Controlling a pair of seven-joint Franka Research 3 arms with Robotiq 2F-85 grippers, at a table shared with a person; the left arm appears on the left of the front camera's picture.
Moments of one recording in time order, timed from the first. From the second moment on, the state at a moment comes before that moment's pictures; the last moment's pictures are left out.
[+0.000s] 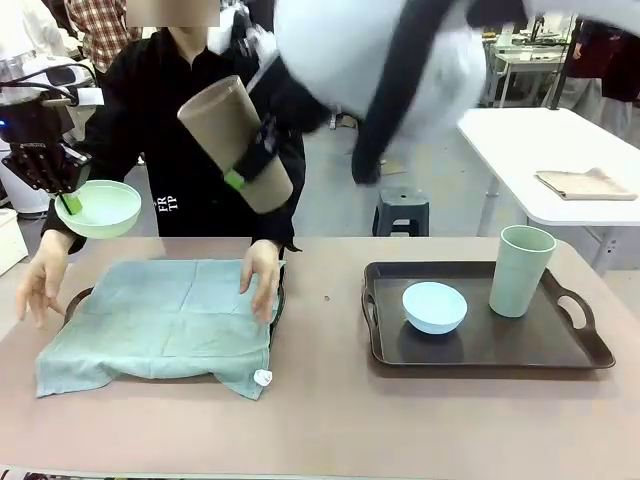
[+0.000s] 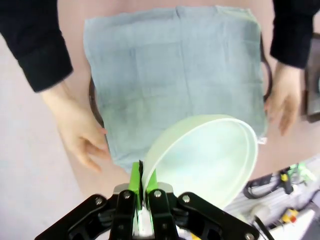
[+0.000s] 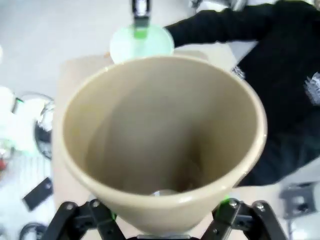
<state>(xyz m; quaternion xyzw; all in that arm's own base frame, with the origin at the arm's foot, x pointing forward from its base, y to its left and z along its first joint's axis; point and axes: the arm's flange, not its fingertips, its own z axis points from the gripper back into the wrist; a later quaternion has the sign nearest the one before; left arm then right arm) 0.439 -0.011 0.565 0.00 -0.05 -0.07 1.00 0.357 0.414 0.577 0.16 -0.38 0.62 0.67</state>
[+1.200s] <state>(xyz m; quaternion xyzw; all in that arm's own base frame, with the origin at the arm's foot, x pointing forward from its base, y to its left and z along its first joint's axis) 0.439 -0.011 0.565 0.00 -0.05 -0.07 1.00 0.355 0.412 0.573 0.17 -0.38 0.62 0.66</state>
